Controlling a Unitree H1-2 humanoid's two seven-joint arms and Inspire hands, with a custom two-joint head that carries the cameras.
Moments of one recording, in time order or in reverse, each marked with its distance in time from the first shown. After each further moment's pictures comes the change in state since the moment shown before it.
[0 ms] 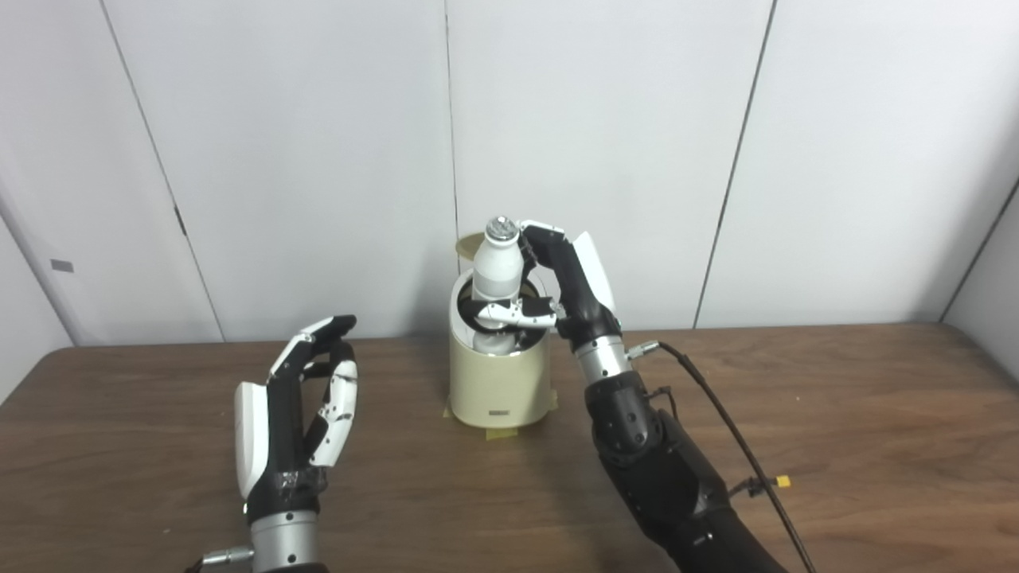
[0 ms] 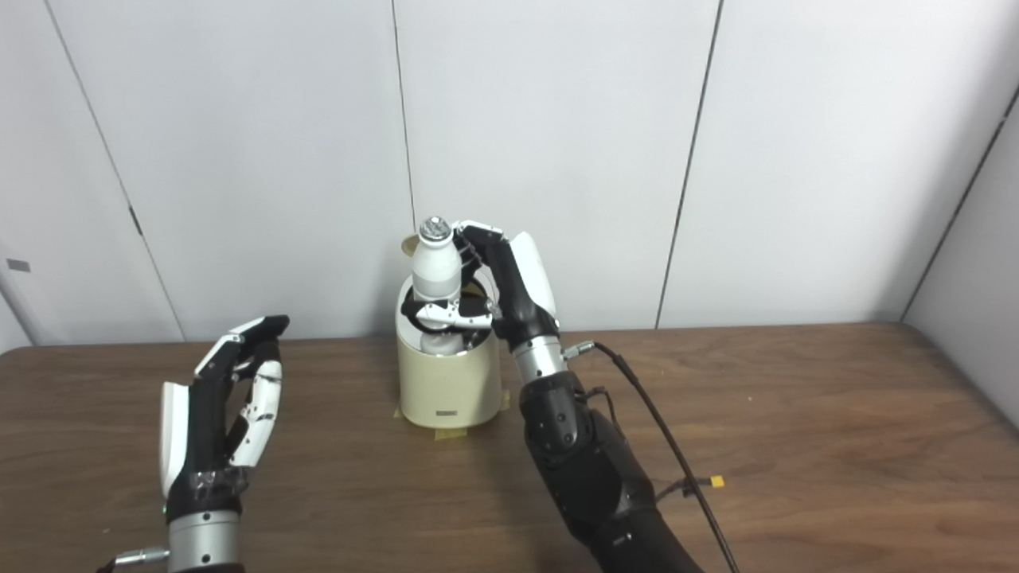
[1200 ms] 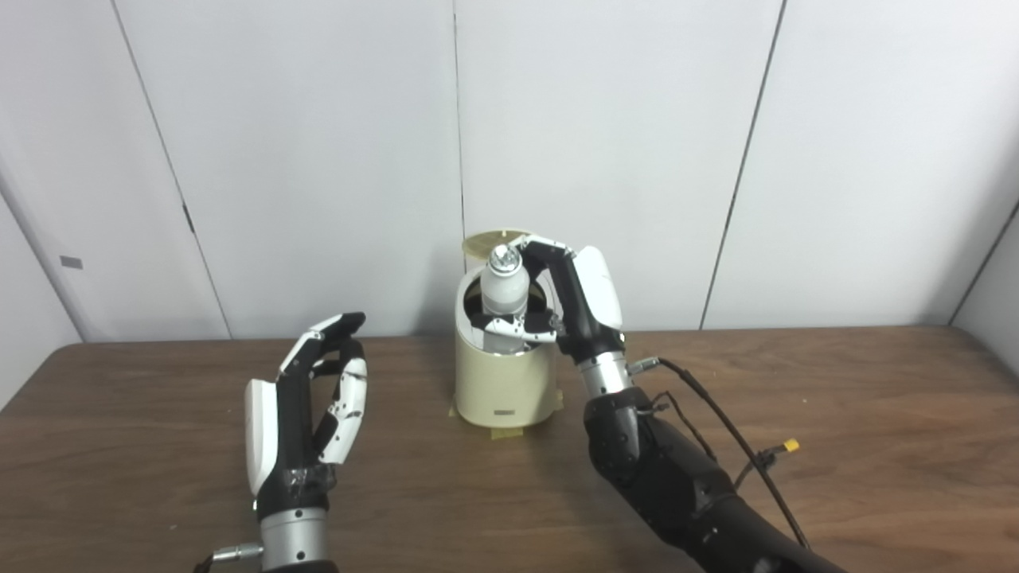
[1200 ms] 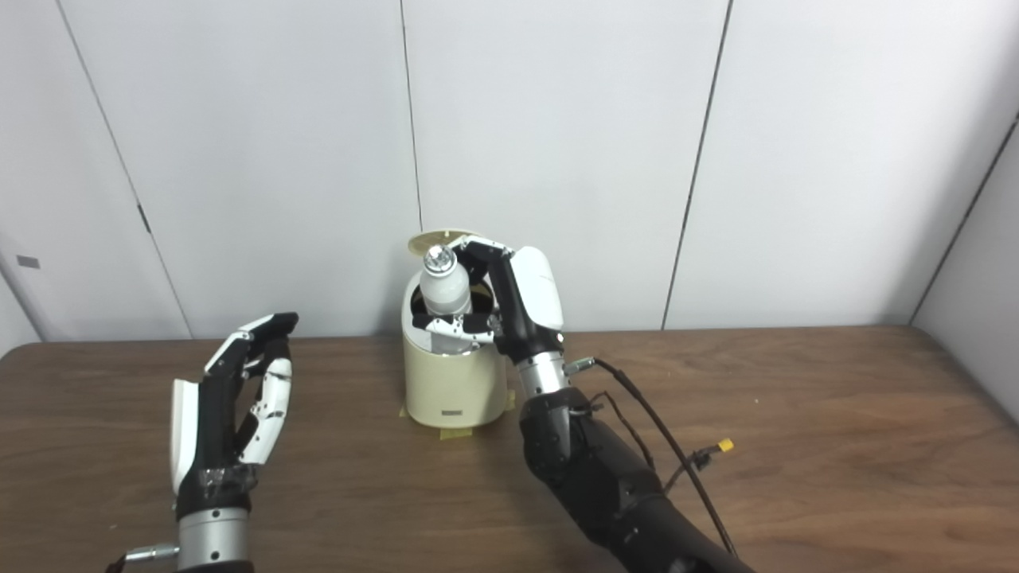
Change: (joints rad) left arm 0.000 -0.010 -0.002 -0.003 -0.005 0.000 -0.002; right arm -0.052 -0.083 0.299 0.139 -0.029 -0.011 -0.347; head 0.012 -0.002
